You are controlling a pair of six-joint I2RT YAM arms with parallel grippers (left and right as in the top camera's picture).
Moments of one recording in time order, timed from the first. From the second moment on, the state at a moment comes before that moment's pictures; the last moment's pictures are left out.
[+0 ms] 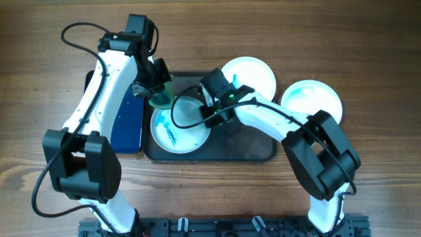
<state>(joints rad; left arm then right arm) -0.17 1.87 1.61 -1.16 0.12 -0.53 0.66 2.01 1.28 -0.48 -0.18 0.27</state>
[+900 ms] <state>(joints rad) -0.19 1.86 1.17 -0.75 0.11 -0.56 0.64 2.01 1.30 -0.58 -0.18 0.79</state>
